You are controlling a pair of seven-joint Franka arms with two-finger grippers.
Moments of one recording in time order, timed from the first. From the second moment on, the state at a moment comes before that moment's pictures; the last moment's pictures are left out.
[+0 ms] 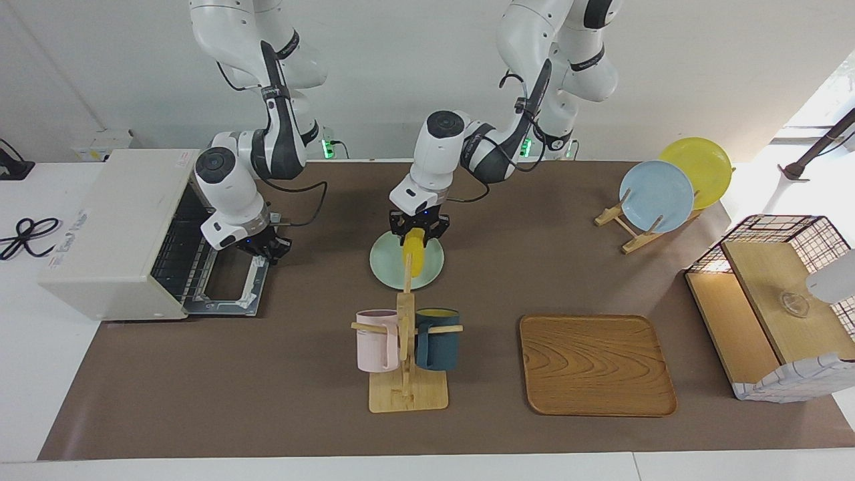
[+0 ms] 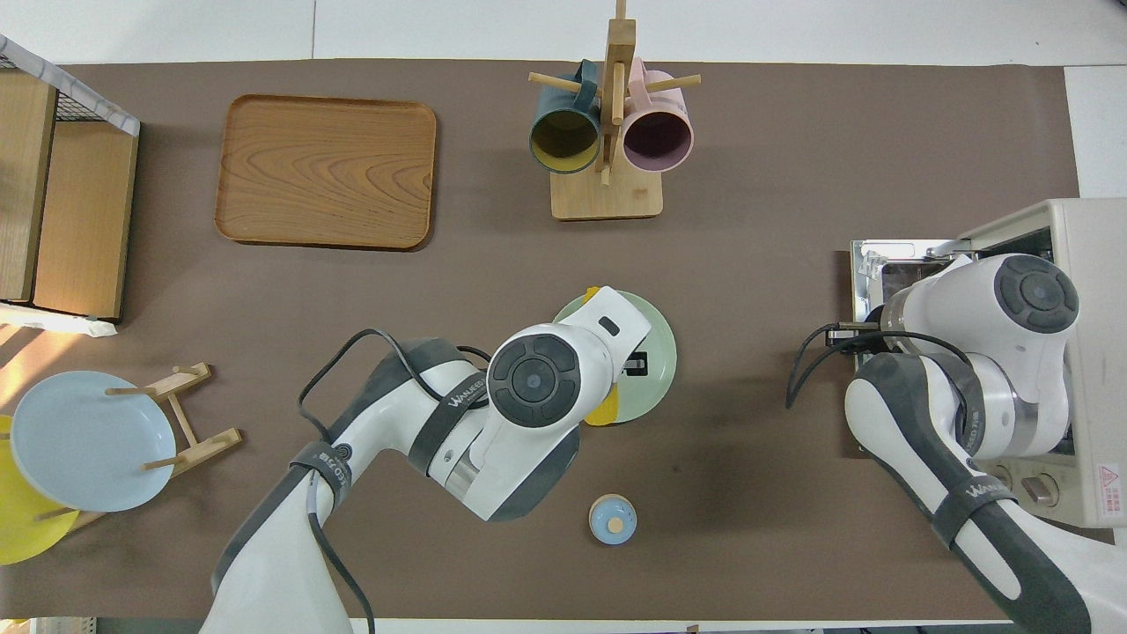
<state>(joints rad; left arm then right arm) -0.81 0.34 -0.03 -1.93 -0.11 2.48 -0.69 0.08 0.08 -0.03 -2.31 0.00 2.34 0.17</state>
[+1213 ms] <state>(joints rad) -0.50 0.17 0.00 -1.73 -0.11 2.01 -0.51 0.24 0.11 0.06 -1.93 0.03 2.00 0.28</state>
